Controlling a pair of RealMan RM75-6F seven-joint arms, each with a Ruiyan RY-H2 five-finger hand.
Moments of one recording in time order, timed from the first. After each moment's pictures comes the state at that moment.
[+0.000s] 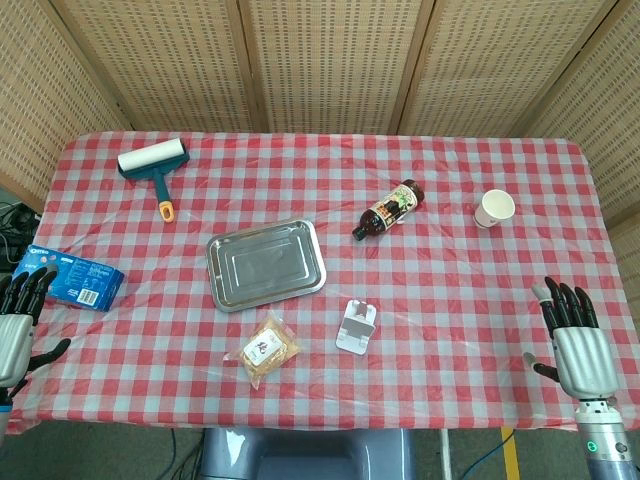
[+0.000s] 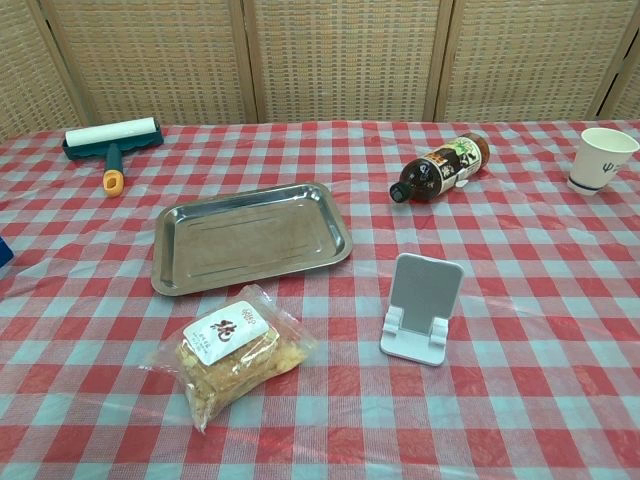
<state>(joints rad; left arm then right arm) -0.10 -1.15 -0.06 -1.61 1.46 1.47 0.14 0.09 -1.23 0.07 -1.53 -1.54 1.52 -0.11</state>
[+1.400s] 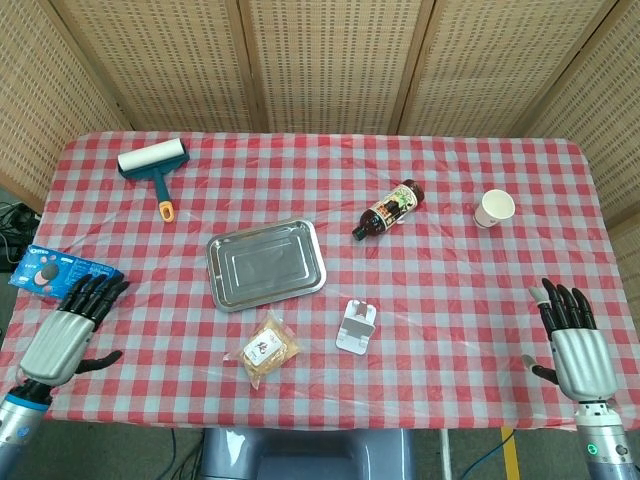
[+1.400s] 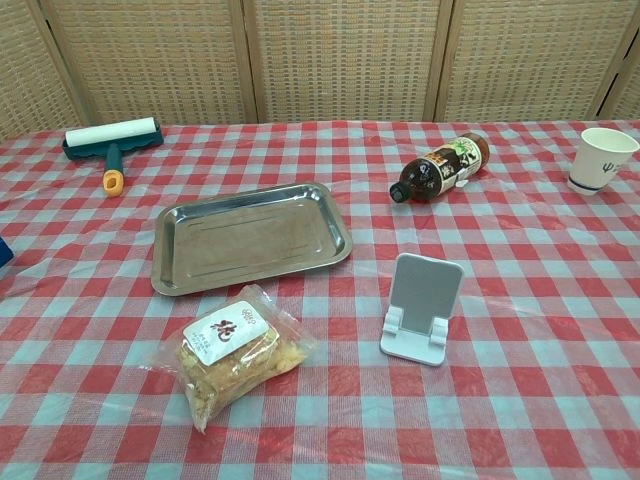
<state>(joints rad) -0.22 -1.12 0.01 -1.62 1.72 1.37 0.00 0.09 -1.22 0.06 -1.53 -1.56 1.52 -0.09</state>
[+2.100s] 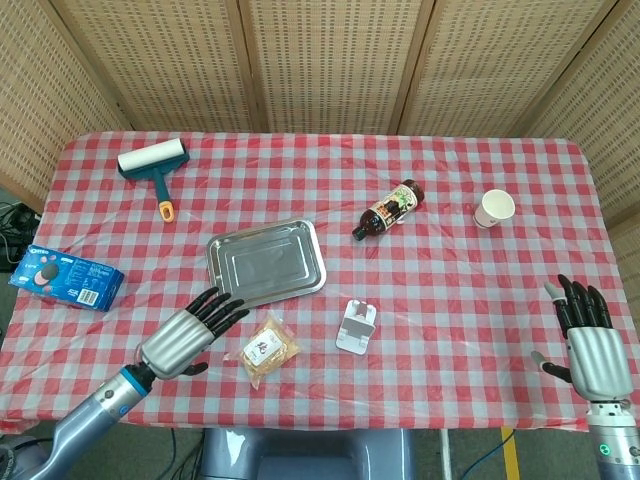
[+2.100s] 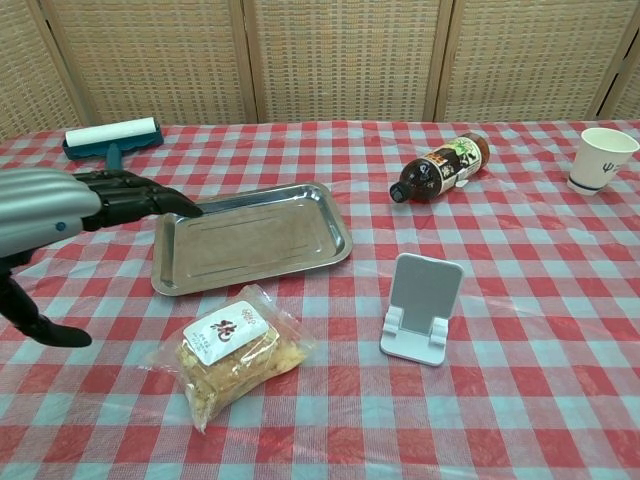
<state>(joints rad) -0.48 -1.25 -0.03 -1.78 1.69 0.98 0.31 0.08 -1.19 0.08 -1.54 -1.54 1.54 -0.04</state>
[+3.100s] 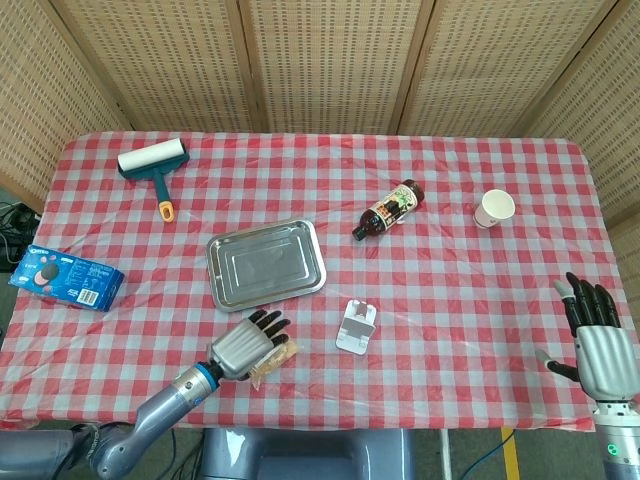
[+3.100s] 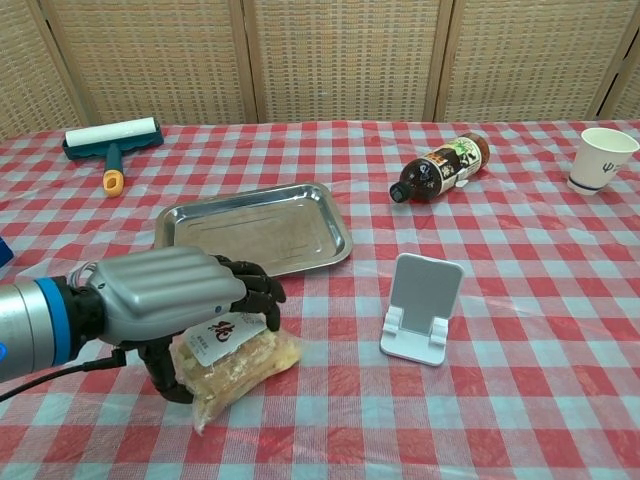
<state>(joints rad) -0.68 -1.54 -0.04 -1.72 1.25 0.81 0.73 0.08 -1.17 0.09 -1.54 -1.53 1.55 0.03</state>
